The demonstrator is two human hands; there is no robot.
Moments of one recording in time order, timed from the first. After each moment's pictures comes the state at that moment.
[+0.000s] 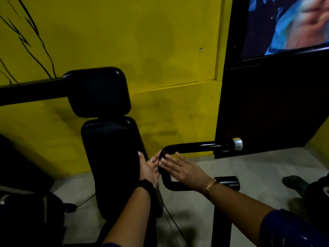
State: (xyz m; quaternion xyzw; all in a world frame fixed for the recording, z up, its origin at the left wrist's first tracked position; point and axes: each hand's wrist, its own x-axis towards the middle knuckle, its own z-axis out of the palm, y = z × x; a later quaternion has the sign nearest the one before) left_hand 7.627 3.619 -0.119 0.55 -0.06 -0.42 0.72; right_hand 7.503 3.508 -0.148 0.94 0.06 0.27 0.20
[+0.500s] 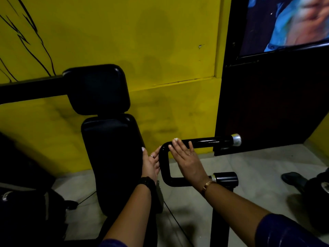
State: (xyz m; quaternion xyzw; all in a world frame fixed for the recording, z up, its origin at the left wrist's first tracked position) left_hand 7.613 3.620 -0.112 0.61 -0.12 -0.37 0.69; right_hand 7.505 3.515 -0.151 0.93 -0.13 0.35 0.04
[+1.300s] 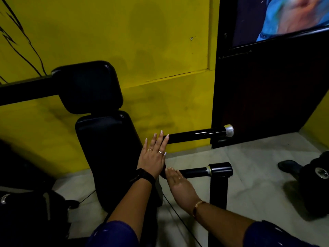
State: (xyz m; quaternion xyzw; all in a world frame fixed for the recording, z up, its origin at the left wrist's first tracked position) left_hand 7.627 3.620 -0.132 0.77 -0.58 0.25 0.06; right_hand 7.485 3.584 -0.208 0.96 -0.15 0.22 -0.04
